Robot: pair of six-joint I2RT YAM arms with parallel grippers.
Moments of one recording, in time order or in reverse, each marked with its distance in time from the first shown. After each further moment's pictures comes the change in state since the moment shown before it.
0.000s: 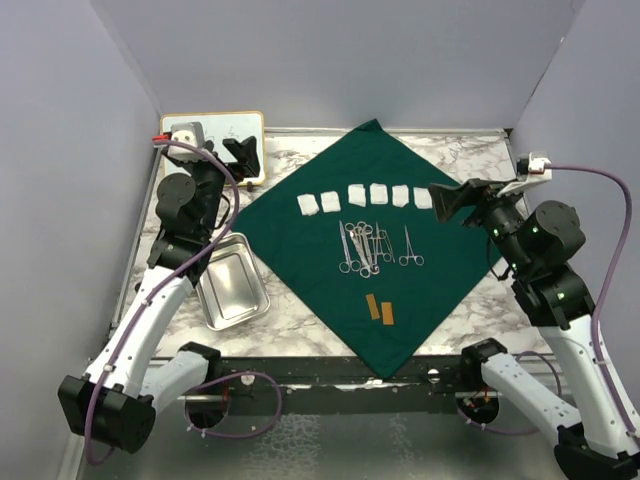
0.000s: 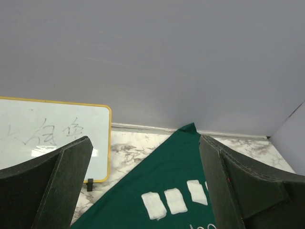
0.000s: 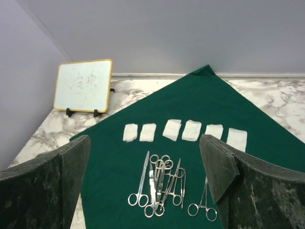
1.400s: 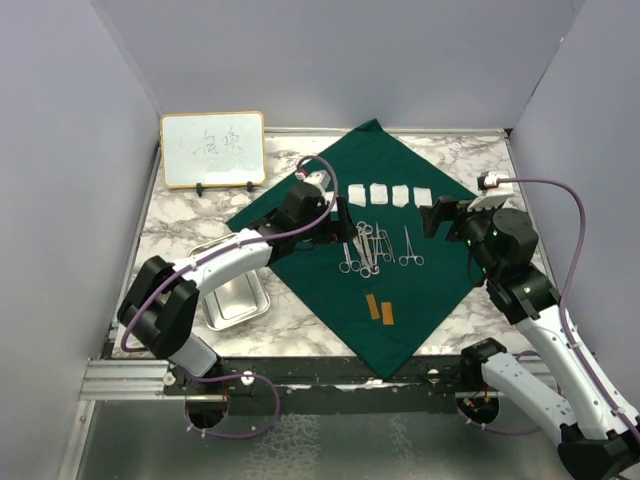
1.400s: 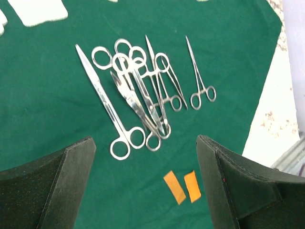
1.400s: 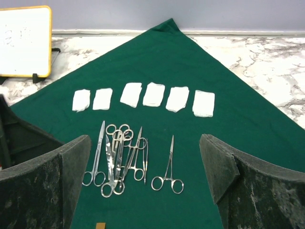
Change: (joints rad) left arm -0.381 0.533 0.034 -0.287 0.276 -0.402; right arm 0.043 0.016 -0.235 0.063 0.159 -0.106
